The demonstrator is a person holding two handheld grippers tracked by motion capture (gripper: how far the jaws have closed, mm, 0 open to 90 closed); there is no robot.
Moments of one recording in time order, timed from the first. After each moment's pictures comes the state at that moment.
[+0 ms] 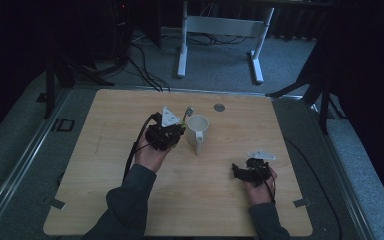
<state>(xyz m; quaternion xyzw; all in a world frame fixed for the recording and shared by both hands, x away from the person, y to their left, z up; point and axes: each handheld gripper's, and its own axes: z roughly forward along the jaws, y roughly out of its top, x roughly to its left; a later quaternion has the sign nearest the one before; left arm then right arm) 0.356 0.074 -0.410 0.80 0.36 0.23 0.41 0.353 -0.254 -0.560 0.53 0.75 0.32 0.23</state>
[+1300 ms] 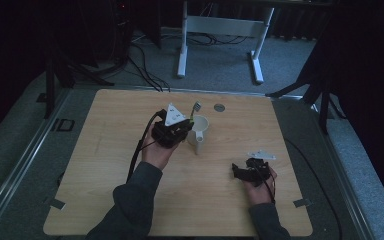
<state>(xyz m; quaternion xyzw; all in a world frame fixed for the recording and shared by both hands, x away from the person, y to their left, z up) 0.359 0.060 -0.401 0.79 0.33 0.24 0.46 0.353 -0.254 -0.560 0.52 0.75 0.32 0.23</state>
